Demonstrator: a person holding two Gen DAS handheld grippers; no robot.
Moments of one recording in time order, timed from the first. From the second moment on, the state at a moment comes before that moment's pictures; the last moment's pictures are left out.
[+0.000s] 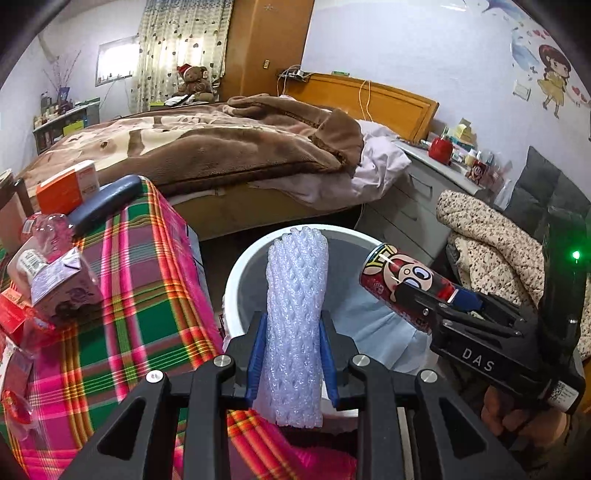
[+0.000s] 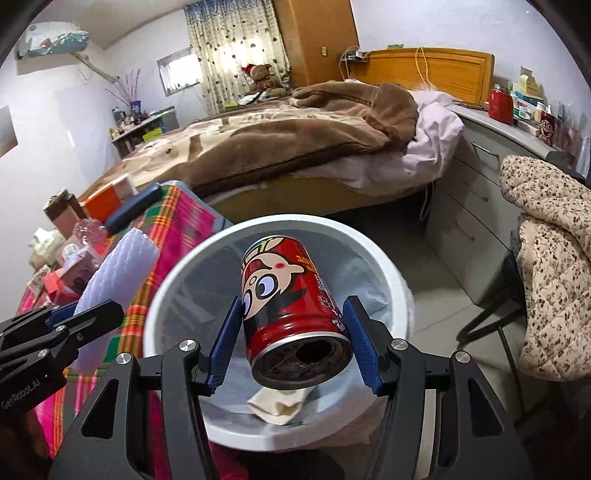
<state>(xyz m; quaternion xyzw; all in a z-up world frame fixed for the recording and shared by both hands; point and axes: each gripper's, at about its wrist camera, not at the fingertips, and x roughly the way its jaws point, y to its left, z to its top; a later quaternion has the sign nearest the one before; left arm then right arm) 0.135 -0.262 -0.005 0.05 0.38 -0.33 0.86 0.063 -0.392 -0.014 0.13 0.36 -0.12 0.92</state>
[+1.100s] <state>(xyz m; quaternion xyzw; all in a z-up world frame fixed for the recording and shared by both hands) 0.138 -0.207 0.011 0.01 0.37 -0.29 0.88 0.068 -0.367 0.007 0.12 0.33 -0.09 0.93</state>
